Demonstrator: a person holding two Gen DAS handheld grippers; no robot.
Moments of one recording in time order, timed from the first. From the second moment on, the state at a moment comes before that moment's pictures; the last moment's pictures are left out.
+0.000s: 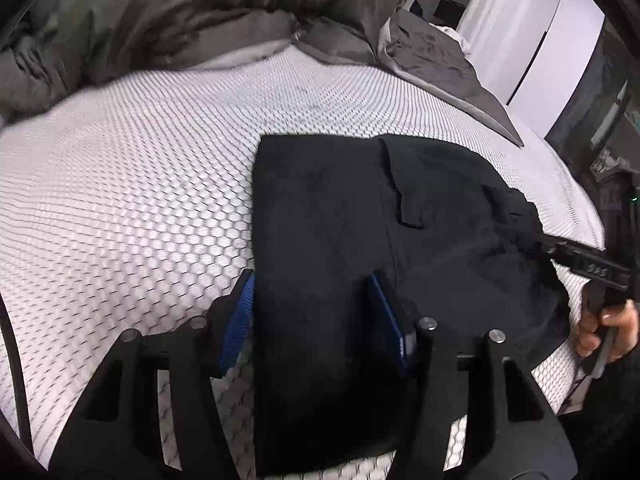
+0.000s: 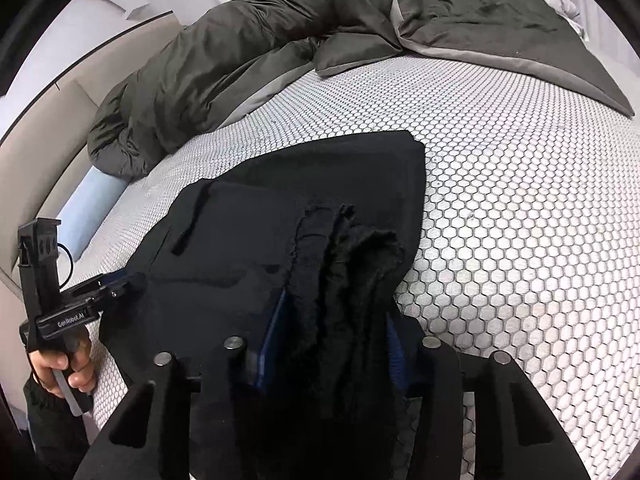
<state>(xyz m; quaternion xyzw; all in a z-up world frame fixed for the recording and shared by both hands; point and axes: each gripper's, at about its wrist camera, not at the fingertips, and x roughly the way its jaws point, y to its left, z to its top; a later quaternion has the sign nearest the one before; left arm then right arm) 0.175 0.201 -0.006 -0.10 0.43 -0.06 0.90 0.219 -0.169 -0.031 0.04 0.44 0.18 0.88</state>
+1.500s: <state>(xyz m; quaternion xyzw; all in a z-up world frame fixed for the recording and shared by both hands) 0.011 0.164 0.041 -0.06 0.23 0.01 0.97 0.028 -0.164 0.020 -0.02 0.17 0.22 0.96</state>
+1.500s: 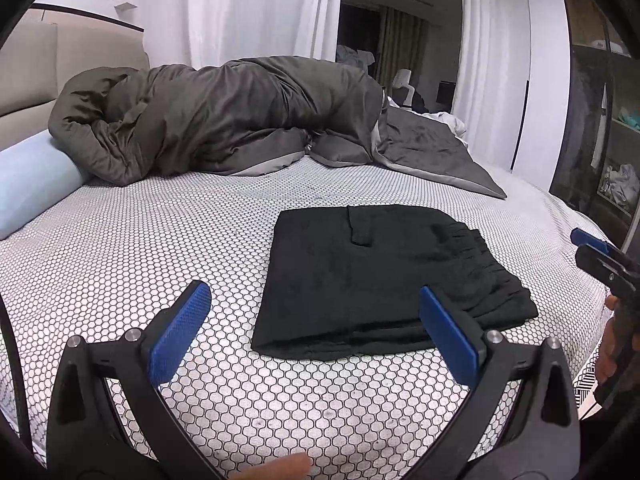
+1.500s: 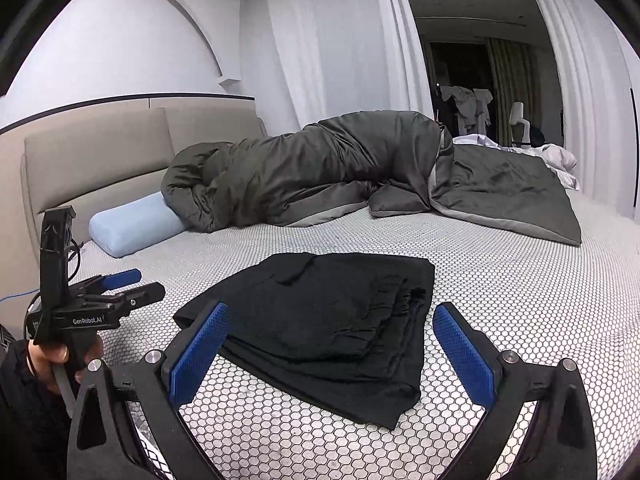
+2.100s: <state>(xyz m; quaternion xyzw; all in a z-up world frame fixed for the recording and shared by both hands) 0.009 0.167 0.042 -0.06 0.23 0.01 0.97 0.030 -0.165 0.019 -0.02 0.17 0.22 0.96</state>
